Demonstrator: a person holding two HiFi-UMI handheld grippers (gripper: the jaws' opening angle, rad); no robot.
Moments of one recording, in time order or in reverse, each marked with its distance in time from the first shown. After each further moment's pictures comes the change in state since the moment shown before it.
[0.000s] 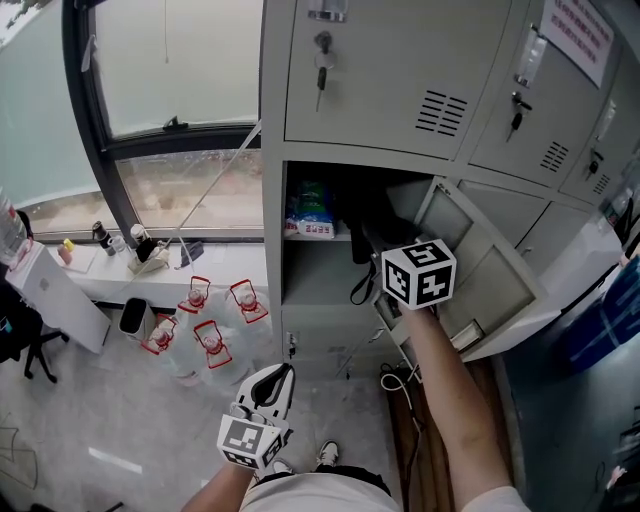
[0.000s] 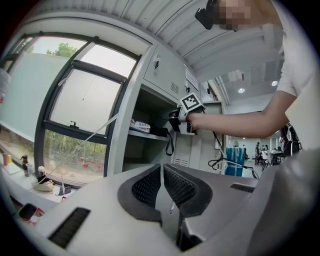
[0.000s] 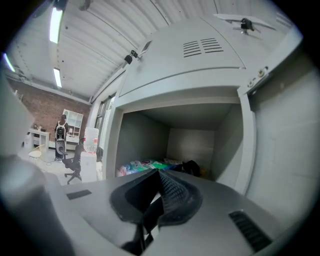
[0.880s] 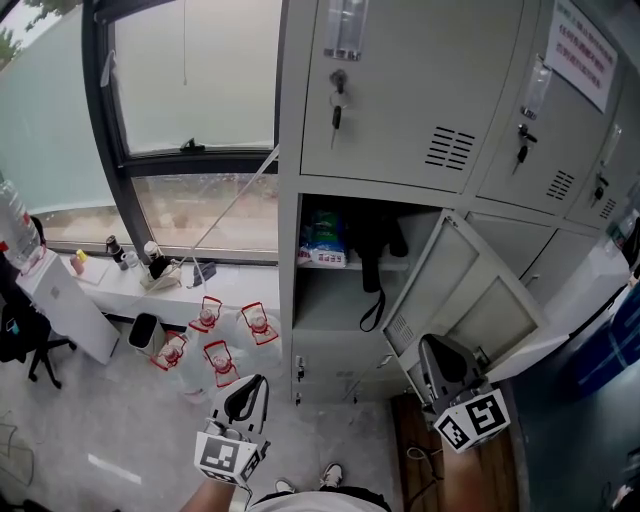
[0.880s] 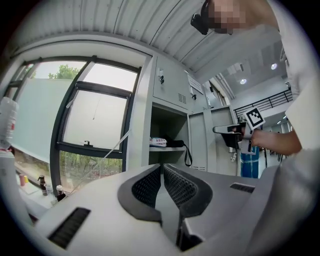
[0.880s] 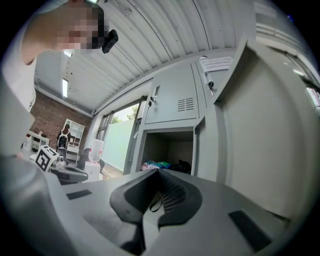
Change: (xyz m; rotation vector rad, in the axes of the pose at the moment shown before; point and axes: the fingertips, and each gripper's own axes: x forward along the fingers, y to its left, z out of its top) left arm -0.035 0.047 0.046 0.106 -0.067 0.133; right arm -0.182 0.040 -0.043 0.004 -0.188 -0.017
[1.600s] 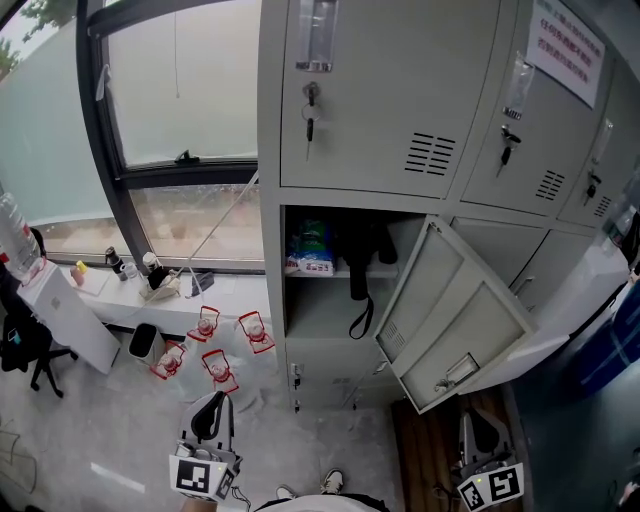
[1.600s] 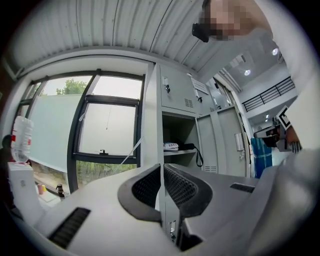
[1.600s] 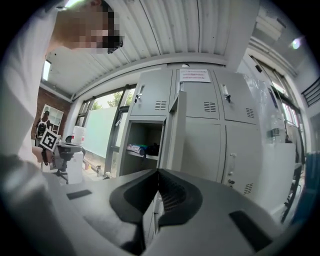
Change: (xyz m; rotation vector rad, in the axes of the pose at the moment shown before) left arm -0.045 0.027 0.015 0.059 -0.029 0.150; right arm -0.157 -0.027 -0.043 0.010 0.144 -0.281
